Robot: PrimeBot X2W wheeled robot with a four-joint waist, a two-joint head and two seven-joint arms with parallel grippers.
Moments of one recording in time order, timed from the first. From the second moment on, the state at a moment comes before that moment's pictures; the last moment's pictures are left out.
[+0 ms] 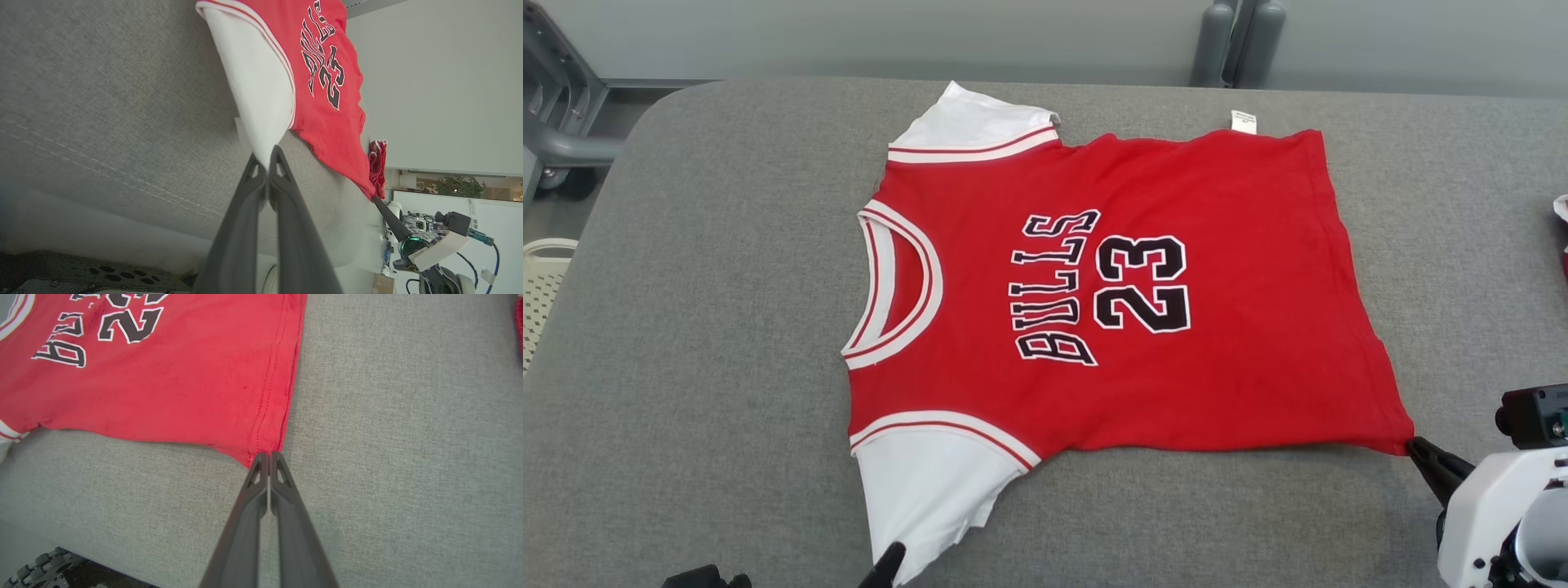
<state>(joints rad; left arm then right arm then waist) 0.33 0.30 -0.28 -0.33 -1.30 0.19 0.24 0.13 -0.31 -0.08 -0.23 0.43 0.13 0.65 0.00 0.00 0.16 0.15</state>
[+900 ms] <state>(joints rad) 0.06 0.27 -0.23 -0.29 -1.32 0.20 0.24 0.06 -0.28 -0.10 -0.26 0.48 0.13 0.65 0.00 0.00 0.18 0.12</state>
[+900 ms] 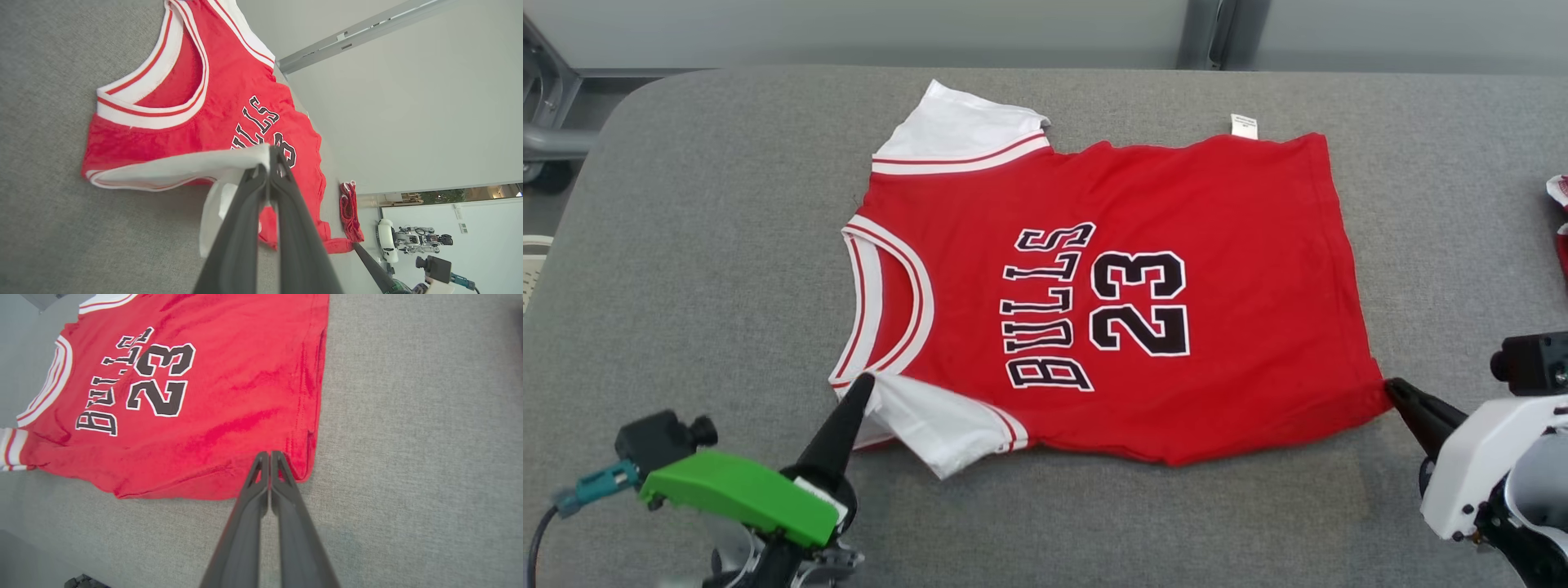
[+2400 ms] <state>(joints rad) -0.55 0.17 -0.33 0.36 -1.07 0.07 0.06 -0.35 -0.38 0.04 0.15 0.51 0.13 0.41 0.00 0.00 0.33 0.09</state>
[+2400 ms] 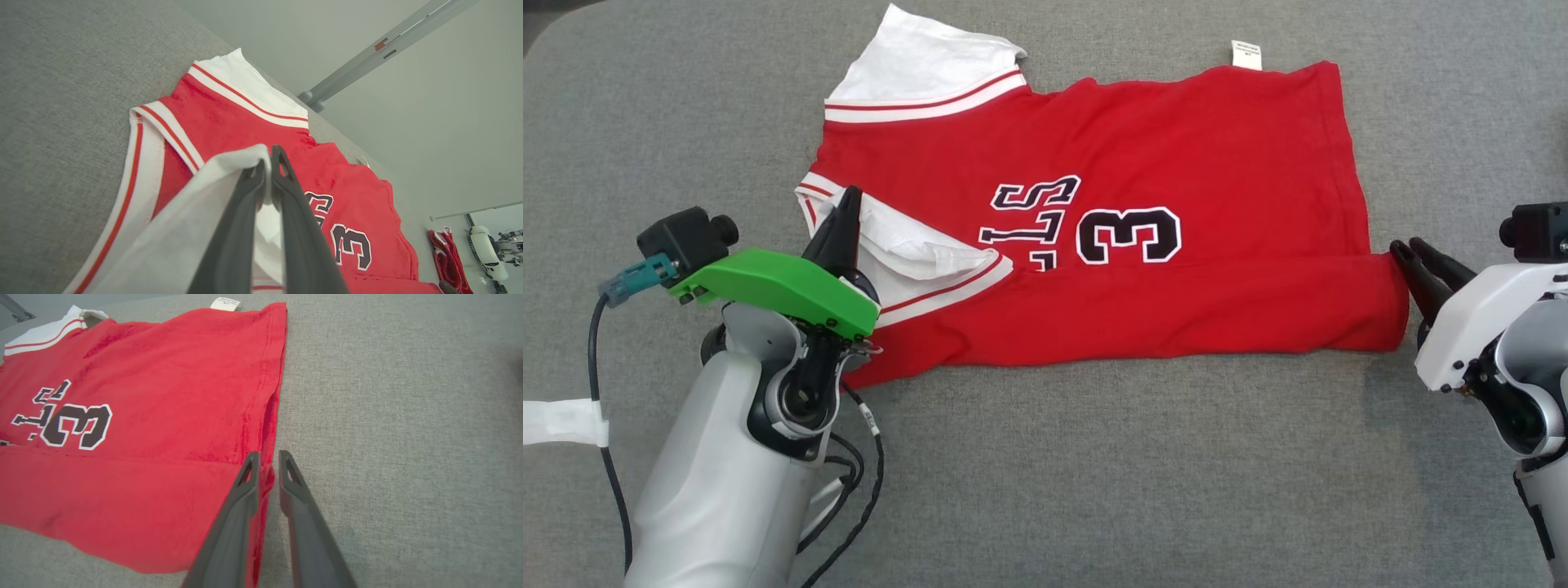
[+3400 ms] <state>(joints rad) -0.25 0.31 -0.51 0.33 -0.68 0.24 -0.21 -0.13 -0.15 -0.19 0.06 0.25 0.13 0.24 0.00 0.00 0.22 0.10</state>
